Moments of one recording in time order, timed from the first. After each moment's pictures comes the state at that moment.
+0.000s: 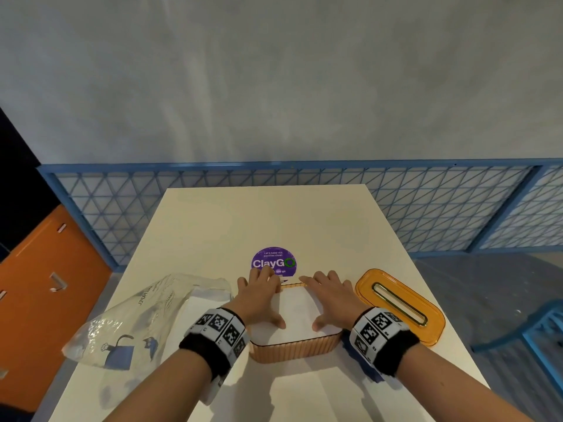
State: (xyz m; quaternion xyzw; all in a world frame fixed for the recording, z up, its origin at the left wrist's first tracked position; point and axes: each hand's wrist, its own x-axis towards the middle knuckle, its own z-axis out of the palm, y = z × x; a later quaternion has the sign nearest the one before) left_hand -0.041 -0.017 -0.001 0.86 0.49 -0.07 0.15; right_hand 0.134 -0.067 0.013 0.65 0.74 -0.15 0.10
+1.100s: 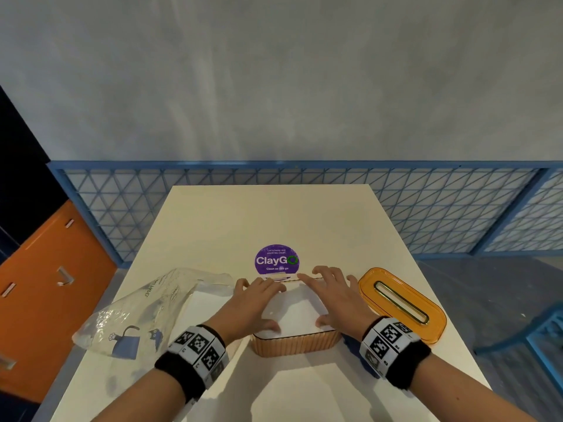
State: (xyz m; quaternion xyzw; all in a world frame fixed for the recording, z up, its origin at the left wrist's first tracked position) left_hand -0.075 -0.042 -0.004 0.91 0.39 0.03 0.12; right_hand 0.135 -0.086 0.008 0.65 0.76 -0.06 0.05
